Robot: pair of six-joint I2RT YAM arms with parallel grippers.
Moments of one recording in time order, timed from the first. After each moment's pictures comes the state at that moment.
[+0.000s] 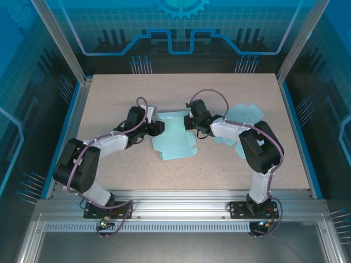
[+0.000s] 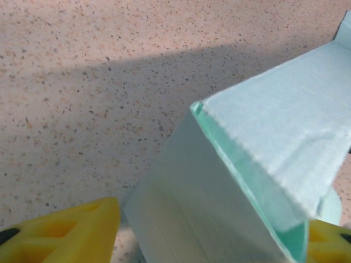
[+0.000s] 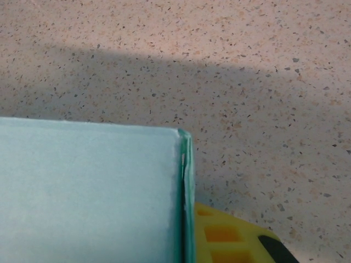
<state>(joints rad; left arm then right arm) -0.33 1.59 0.80 0.12 0.18 -0.24 0.56 1.89 1.17 -0.09 0.05 0.34</state>
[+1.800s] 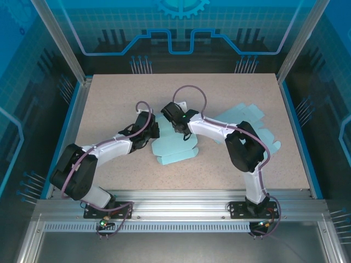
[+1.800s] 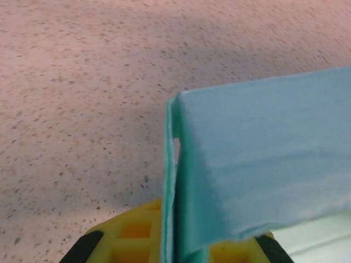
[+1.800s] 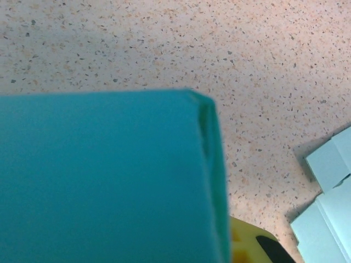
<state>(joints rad) -0.47 1.52 0.80 -0.05 -0.25 -0.54 0.78 2.04 1.55 -0.65 0.58 0.51</state>
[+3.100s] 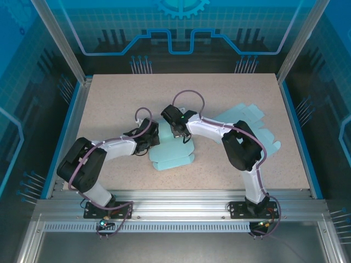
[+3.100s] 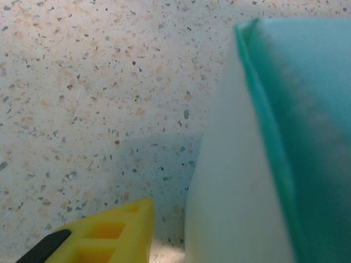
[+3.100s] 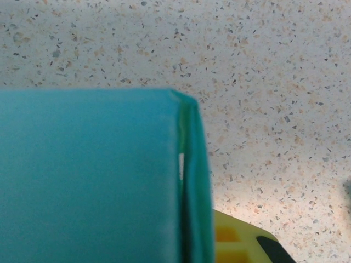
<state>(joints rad) -0.49 1.60 0.76 -0.12 -0.22 -0.69 0.78 2.07 1.56 -0.71 0.40 0.53</state>
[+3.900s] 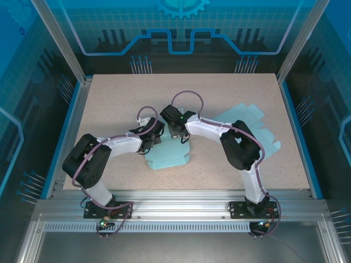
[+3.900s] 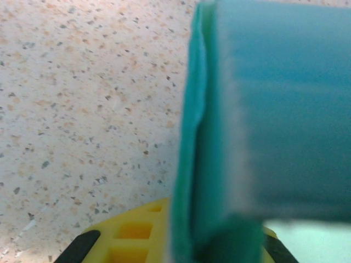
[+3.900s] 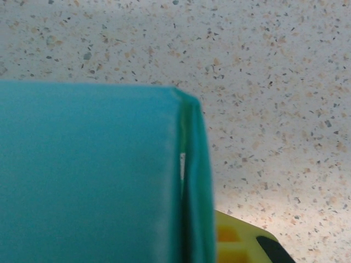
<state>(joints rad) -0.53 1.68 0.86 -0.25 -0.42 -0.78 0.78 2.09 1.57 -0.66 0.34 0.55</state>
